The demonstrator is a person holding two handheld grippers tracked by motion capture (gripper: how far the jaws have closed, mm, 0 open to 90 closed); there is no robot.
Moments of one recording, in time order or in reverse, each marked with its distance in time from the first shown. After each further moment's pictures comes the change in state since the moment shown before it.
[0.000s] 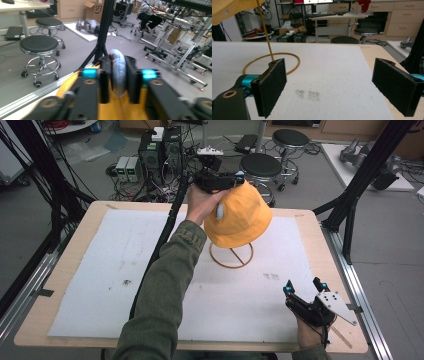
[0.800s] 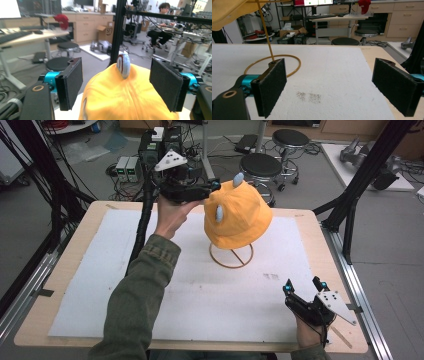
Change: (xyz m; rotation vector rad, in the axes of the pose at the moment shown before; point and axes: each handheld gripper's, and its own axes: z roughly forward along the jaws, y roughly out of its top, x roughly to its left) left arm -0.009 -0.018 -0.103 -0.198 0.119 0.127; right arm 0.001 0.001 0.001 -0.012 0.002 0.004
